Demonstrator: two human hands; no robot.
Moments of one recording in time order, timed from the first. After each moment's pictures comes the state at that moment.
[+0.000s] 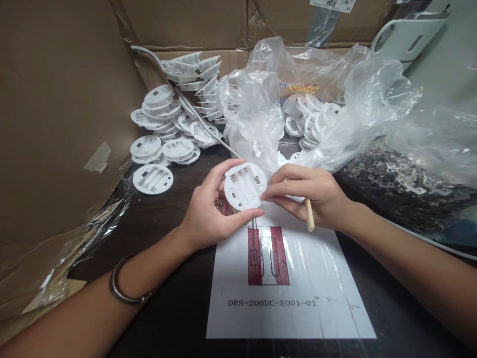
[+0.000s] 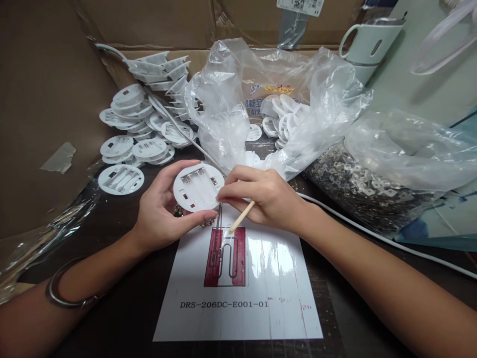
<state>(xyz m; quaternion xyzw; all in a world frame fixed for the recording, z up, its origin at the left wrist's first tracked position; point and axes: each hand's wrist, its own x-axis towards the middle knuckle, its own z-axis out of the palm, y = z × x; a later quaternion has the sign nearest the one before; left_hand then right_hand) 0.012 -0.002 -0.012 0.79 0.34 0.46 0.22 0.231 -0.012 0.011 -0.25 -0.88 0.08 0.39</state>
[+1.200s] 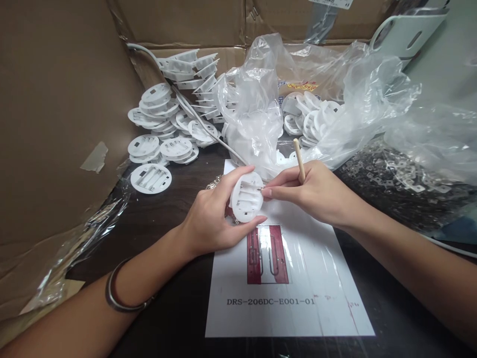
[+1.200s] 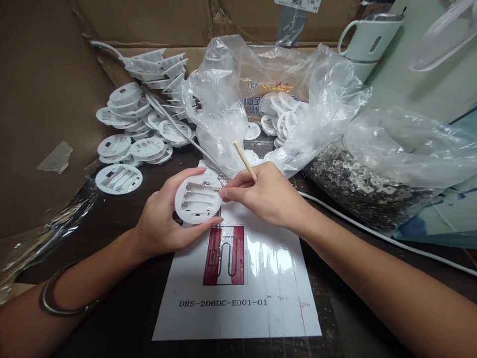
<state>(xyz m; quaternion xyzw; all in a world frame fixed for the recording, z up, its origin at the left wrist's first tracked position) 0.013 -0.007 -0.005 0.87 0.29 0.39 0.07 0.218 -0.021 0.034 -0.56 -0.62 0.45 0.32</state>
